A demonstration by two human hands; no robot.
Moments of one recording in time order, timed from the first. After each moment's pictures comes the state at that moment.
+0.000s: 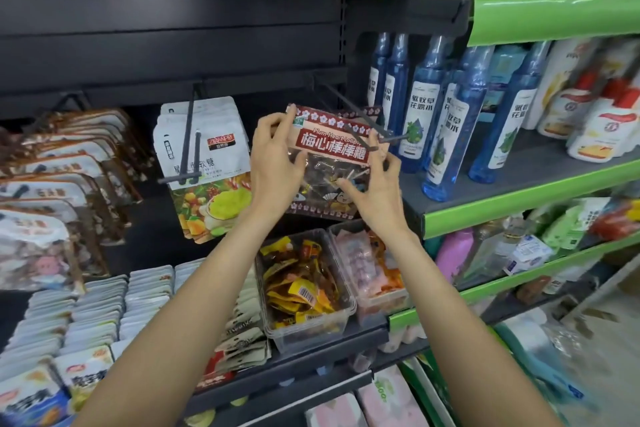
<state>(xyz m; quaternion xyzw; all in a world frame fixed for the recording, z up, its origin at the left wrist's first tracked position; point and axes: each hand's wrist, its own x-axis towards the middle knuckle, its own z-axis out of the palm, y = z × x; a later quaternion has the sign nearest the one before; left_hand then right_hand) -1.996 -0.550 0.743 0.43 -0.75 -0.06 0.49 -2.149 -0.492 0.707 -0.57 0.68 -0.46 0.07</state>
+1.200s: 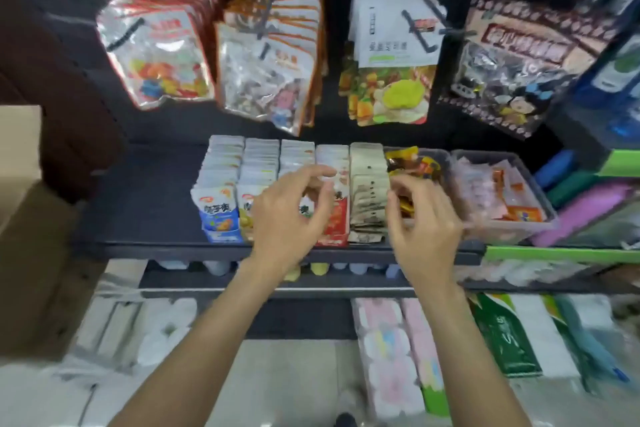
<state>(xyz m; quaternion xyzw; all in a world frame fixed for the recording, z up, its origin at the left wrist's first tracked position) -1.779 -0.360 0.661 0.50 -0.69 -0.08 0.52 -1.959 -0.354 0.643 -0.70 0.51 -0.49 -0.11</state>
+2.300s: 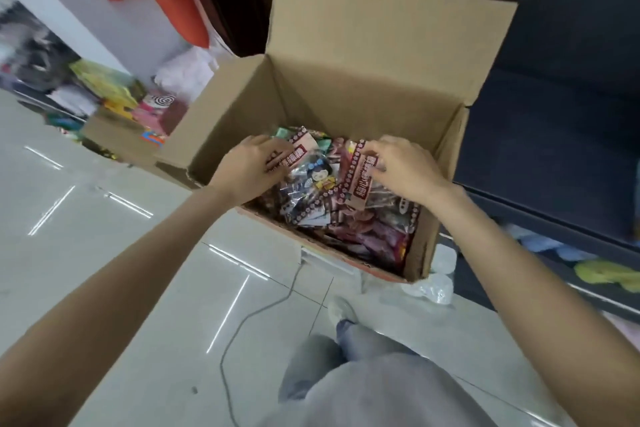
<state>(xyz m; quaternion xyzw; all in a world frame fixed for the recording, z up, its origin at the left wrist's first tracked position) -1.046 -0.260 0.564 0.75 -0.64 -0.11 0.11 -1.282 -0.381 0.557 -0.90 0.38 -0.01 0.21</state>
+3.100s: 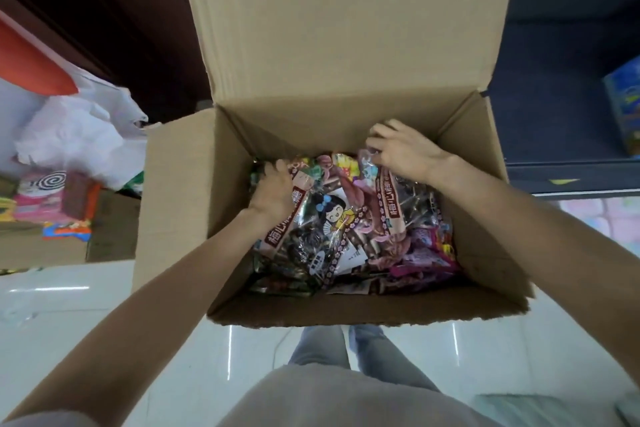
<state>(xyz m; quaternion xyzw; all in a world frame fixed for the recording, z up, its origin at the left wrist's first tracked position) -0.979 -0.401 0.459 0.68 -0.68 -0.24 -0.10 -1.223 -0.467 0.486 -0.92 0.29 0.24 -0.07</state>
